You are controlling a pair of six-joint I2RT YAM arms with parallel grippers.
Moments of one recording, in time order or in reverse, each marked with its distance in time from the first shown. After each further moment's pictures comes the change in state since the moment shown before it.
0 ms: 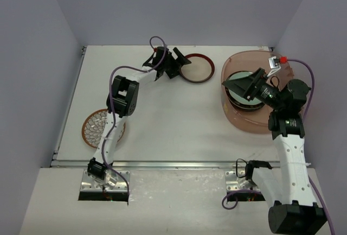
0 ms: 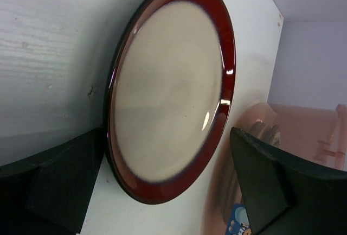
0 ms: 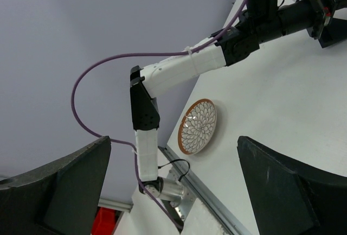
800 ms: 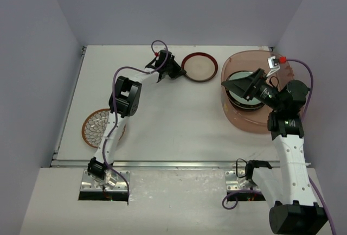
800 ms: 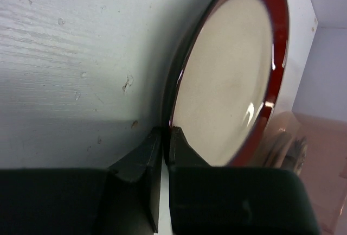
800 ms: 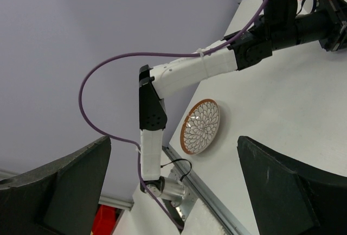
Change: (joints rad) left arm -0.021 0.046 0.029 -0.063 -0.048 -0.004; right arm 0.020 -0.004 -0.019 0.049 -0.003 0.023
